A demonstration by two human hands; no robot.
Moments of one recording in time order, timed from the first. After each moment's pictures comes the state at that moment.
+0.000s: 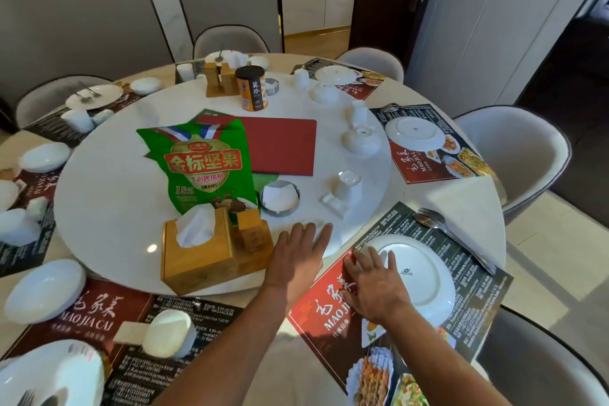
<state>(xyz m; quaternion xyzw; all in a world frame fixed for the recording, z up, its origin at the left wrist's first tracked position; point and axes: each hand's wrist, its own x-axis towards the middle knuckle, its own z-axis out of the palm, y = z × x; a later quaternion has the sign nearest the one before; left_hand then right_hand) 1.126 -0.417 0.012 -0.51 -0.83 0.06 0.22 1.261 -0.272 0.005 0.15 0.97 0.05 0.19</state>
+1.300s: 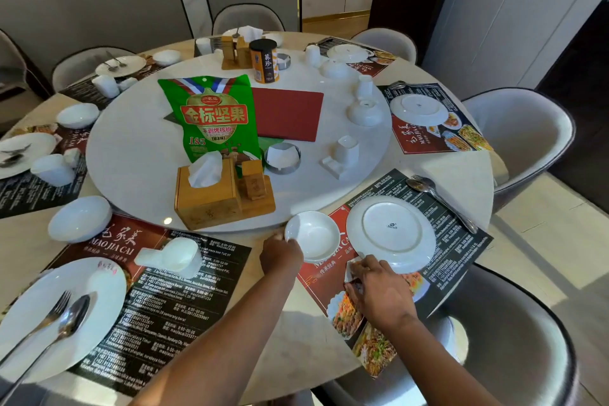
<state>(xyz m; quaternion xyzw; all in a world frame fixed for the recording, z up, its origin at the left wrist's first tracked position) 1.216 -0.441 -0.019 0.15 -0.85 -0.48 -0.18 1.373 -0.314 0.002 0.18 0.98 -0.07 0.08</state>
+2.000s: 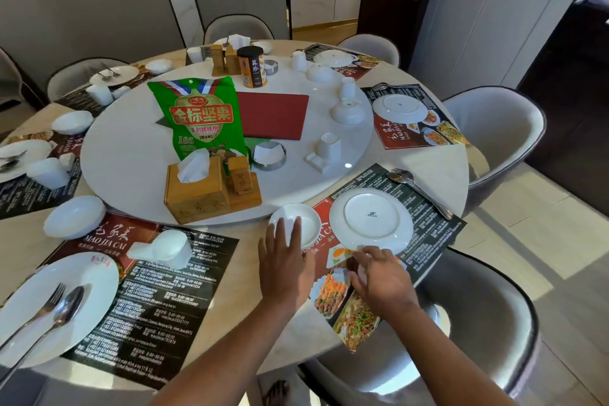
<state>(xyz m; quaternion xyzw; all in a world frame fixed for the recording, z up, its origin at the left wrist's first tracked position) 1.293 -0.455 -0.004 -0.25 -0.96 -0.13 0.03 1.413 -0.288 -0.001 0.19 0.98 -0.10 0.03</state>
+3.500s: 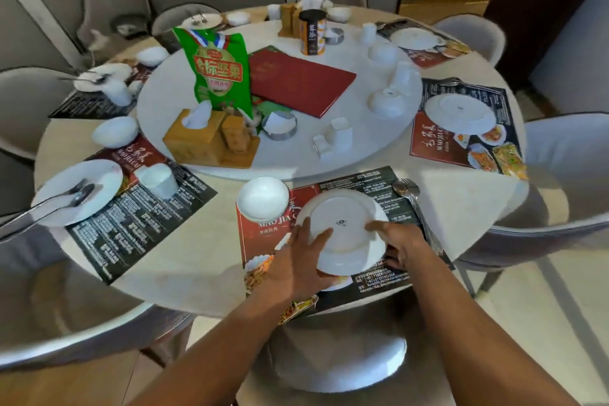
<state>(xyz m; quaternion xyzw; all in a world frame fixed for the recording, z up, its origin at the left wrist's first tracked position) 1.367 -0.318 -0.013 -0.21 -0.96 -0.10 -0.14 1.350 -0.097 0.023 0.44 0.66 -0.58 0.18</state>
